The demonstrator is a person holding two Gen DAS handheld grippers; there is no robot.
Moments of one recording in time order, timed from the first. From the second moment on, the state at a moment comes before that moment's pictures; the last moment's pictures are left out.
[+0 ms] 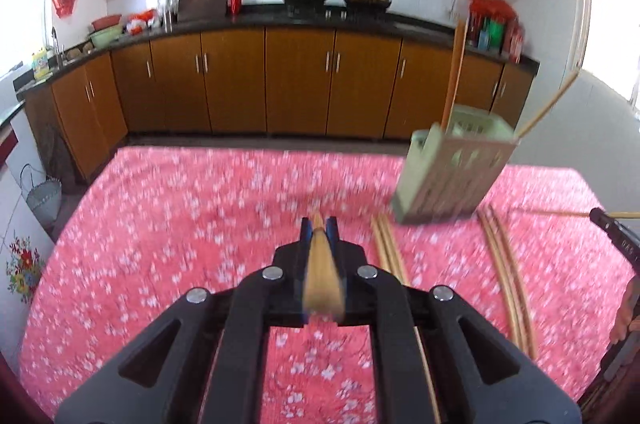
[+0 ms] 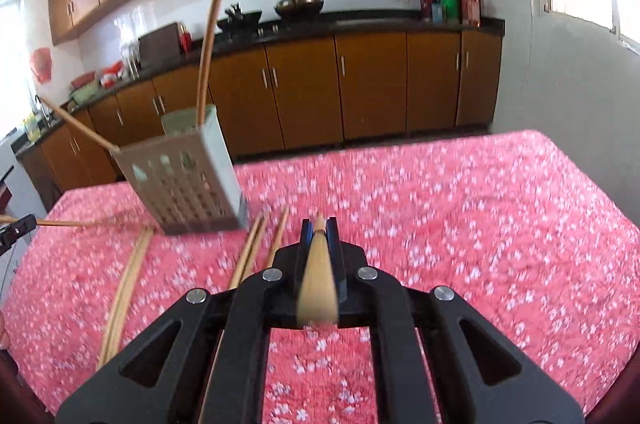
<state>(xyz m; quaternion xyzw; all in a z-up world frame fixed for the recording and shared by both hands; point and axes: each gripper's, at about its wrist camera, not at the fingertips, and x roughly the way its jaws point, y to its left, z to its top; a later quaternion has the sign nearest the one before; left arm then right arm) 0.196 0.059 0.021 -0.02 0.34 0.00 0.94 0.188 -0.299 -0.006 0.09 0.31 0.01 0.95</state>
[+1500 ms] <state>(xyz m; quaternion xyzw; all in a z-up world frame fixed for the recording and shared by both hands) 0.275 -0.022 0.114 -0.06 0.27 -0.11 0.96 0.253 -0.227 0.087 0.10 0.17 0.10 0.98</state>
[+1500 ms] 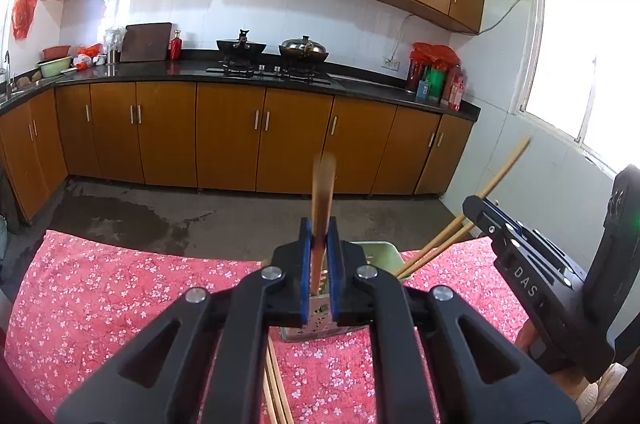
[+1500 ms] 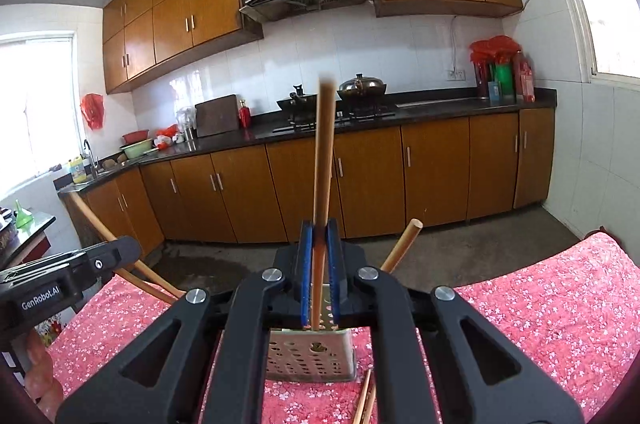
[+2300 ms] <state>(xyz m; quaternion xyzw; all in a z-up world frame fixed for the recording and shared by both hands) 0.188 0.047 0.004 -0.06 0.37 -0.02 0.93 0.195 -0.266 -0.068 0.13 0.44 0.09 0.88</state>
